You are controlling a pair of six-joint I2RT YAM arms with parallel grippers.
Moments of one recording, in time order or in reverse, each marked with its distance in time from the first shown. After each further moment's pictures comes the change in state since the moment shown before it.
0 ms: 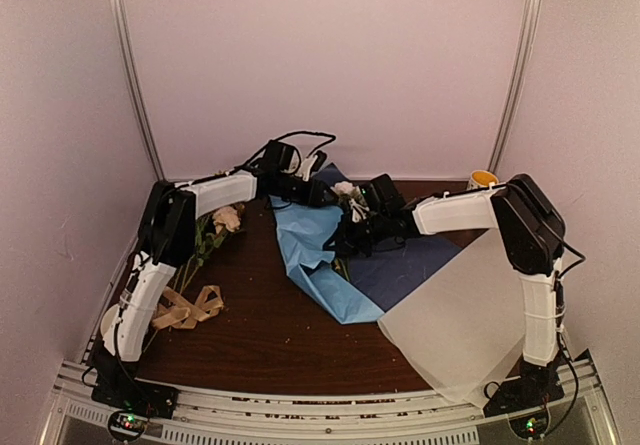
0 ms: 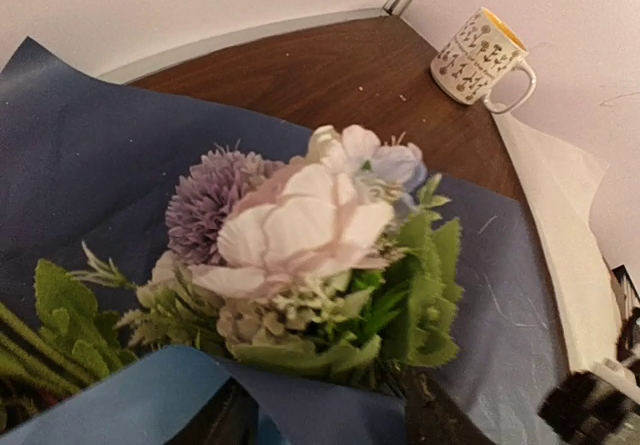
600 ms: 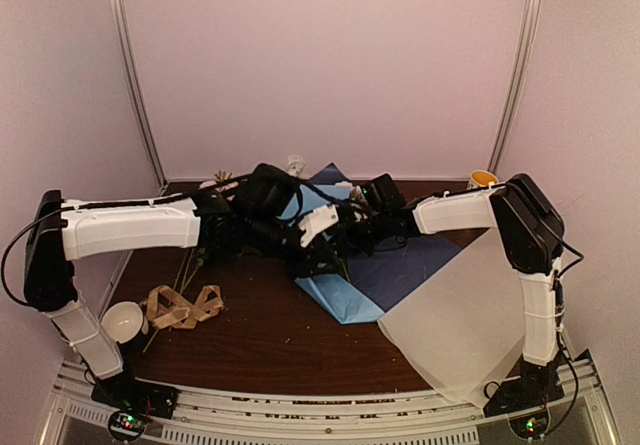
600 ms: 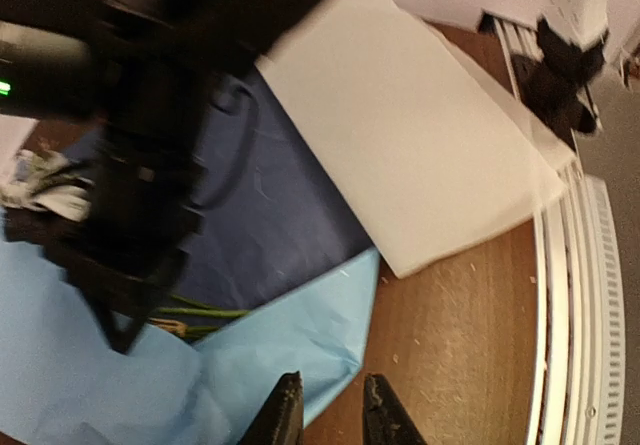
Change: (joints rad) left arm -0.367 -0.948 -0.931 -0.064 -0.232 0.445; right arm -0.015 0.007 0.003 -0.005 0.000 -0.052
